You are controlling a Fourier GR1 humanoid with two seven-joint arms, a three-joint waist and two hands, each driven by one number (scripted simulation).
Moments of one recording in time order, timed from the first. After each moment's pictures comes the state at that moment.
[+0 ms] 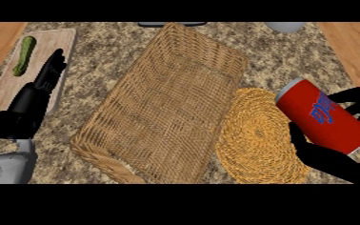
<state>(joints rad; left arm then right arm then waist) -0.16 0.35 0.06 -1.58 -0.07 -0.04 0.01 -0.04 -0.56 0.19 -2.24 0.74 -0.15 0.85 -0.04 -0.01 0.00</state>
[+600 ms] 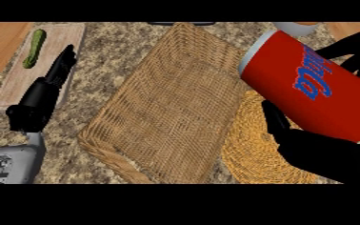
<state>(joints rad) -0.21 0.33 0.04 -1.55 -0.09 -0.06 0.00 -0.60 -0.46 0.22 -2.28 0.62 0.10 1.09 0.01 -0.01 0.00</state>
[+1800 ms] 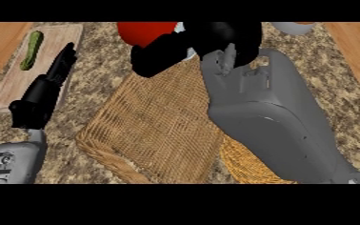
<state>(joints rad) -0.23 0.32 0.05 -1.53 -0.11 -0.06 0.01 -1.14 -0.08 0.29 -1.53 0.58 0.21 1.18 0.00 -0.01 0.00</state>
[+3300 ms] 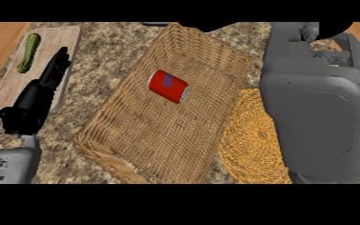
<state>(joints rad) -0.19 0.32 0.08 -1.55 -0.10 -0.08 -0.01 -1.13 -0.04 0.00 -1.61 0.75 0.09 1.13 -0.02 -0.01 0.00</state>
